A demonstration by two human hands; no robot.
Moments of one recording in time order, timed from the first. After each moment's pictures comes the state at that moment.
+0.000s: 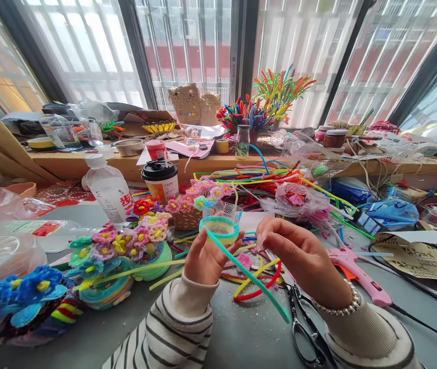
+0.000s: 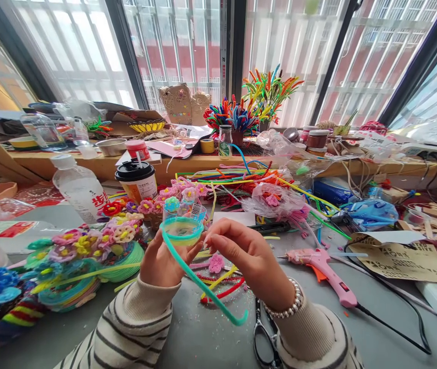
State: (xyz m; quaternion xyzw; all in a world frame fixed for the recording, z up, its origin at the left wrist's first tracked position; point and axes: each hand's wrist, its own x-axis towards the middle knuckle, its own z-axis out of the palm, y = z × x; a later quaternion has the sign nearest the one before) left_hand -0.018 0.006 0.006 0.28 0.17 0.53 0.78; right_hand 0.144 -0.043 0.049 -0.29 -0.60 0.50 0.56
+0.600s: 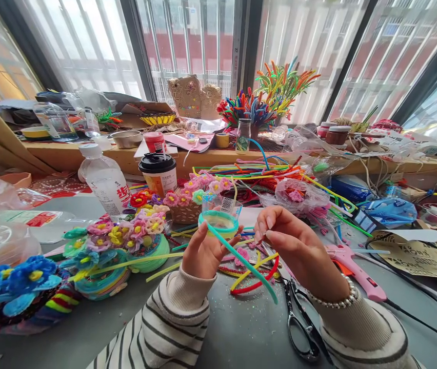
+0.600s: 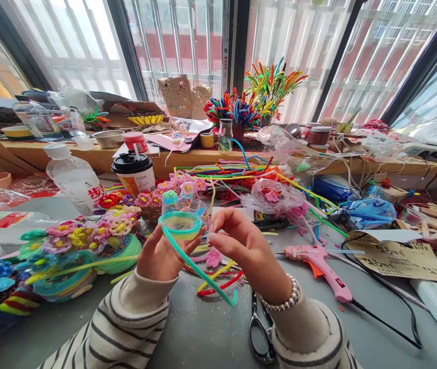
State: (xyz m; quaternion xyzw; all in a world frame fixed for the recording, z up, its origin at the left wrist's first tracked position) left_hand -0.016 0.008 0.003 0.30 0.18 0.53 0.77; right_hand 0.143 -0.042 0.049 -0.27 -0.56 0.53 0.57
